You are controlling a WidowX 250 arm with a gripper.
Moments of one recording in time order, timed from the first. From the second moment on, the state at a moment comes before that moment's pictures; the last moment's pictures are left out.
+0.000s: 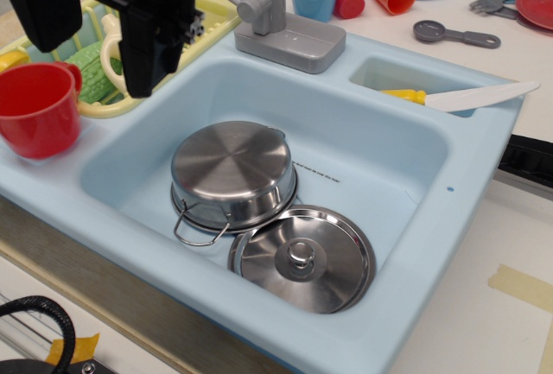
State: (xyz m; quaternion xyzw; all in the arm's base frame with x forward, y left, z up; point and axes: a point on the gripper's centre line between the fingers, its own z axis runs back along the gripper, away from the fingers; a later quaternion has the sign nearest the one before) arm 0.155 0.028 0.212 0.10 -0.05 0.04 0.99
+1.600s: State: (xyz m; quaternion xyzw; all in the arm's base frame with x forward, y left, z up) arm 0.153 0.108 0.162 0.12 -0.06 0.07 0.99
